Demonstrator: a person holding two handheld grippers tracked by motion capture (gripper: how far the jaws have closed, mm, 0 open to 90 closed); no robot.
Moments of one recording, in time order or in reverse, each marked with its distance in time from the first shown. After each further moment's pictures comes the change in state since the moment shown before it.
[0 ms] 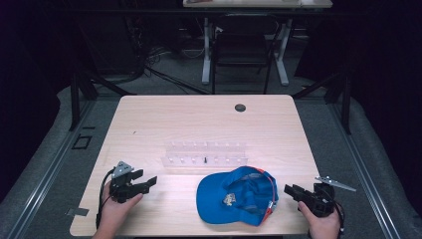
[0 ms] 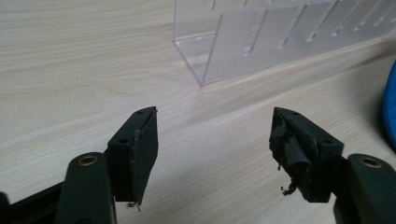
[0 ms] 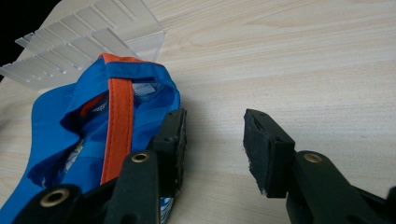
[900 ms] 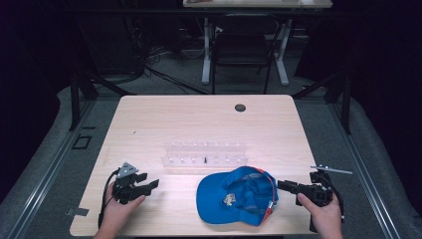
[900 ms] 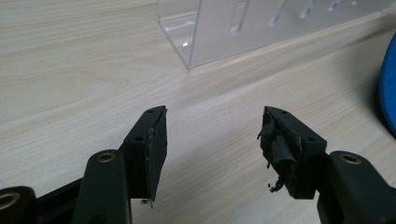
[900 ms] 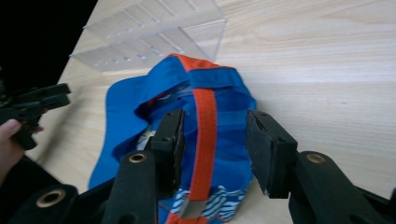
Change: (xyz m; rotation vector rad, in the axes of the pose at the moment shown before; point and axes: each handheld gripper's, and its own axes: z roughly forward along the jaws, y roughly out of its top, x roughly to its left) left arm -0.009 0.000 0.004 0.073 -0.014 0.028; right arm 0.024 0.037 -0.006 0.167 0.177 0.018
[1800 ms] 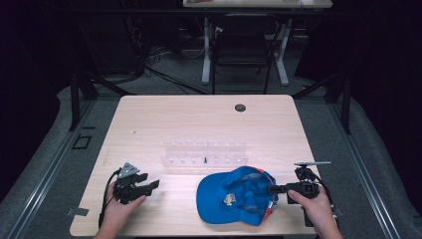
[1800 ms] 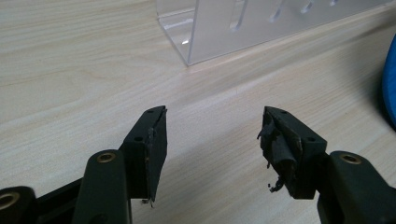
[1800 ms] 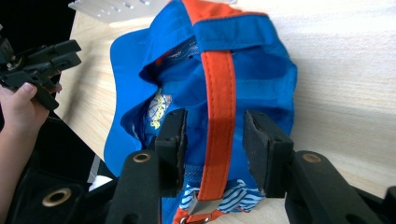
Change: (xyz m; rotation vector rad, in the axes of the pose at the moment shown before) left arm 0.000 0.000 0.001 0.012 0.007 0.014; right arm -0.009 0.009 0.038 0.259 0.097 0.058
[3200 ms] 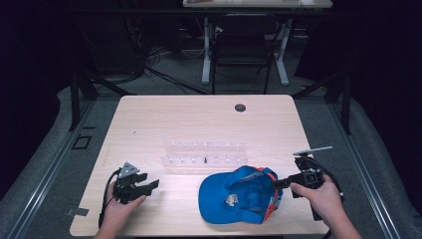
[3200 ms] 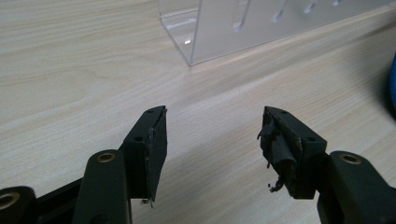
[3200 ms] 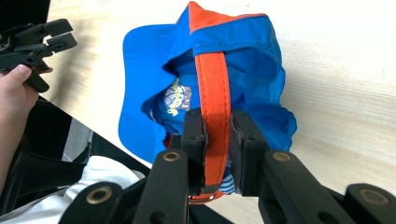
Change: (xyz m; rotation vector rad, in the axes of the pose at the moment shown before) left arm 0.000 0.000 0.000 0.003 0.010 -0.001; right arm 0.054 0.024 -0.033 0.113 -0.140 -0.046
